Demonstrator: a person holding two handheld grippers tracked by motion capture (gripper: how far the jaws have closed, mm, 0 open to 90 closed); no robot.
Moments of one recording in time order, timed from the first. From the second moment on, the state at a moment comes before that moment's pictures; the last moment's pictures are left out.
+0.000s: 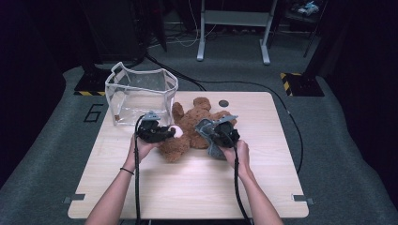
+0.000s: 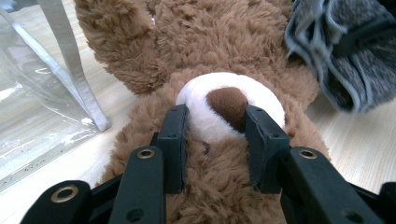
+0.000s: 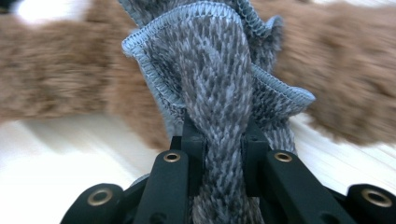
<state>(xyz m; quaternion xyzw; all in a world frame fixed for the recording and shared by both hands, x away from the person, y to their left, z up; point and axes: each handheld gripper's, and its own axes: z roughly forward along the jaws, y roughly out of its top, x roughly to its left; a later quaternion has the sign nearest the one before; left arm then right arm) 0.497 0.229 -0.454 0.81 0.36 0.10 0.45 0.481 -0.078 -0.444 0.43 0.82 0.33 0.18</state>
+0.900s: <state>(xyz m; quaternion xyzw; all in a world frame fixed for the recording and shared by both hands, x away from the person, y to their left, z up) 0.474 0.207 -0.427 0.81 0.36 0.20 0.42 0.467 -0.166 -0.438 0.51 0.77 0.32 0.21</state>
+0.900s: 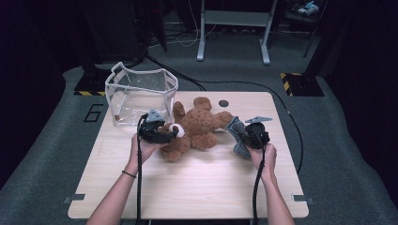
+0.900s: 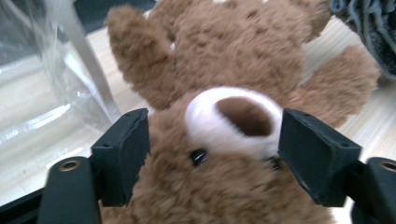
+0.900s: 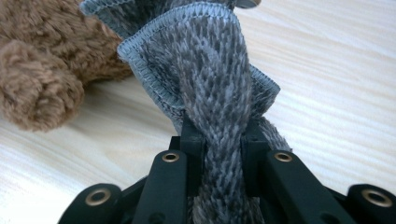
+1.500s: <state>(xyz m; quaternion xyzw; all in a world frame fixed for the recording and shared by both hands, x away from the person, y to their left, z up) 0.457 0.132 -0.427 0.84 0.30 0.18 0.42 0.462 -0.188 -0.445 0.54 0.76 0.32 0.20</state>
